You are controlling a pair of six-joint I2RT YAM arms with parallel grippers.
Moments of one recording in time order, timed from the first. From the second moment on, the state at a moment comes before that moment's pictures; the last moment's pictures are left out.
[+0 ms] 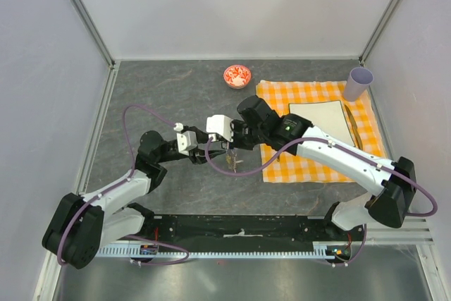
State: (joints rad) left arm -0.45 1.09 0.35 0.89 0.94 0.08; right arm 0.92 1.44 1.33 -0.62 -0.19 -0.62
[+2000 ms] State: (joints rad) left arm -0.50 1.16 0.35 1.00 0.79 -0.02; right arm 0.76 1.23 0.66 0.30 -0.38 -0.18
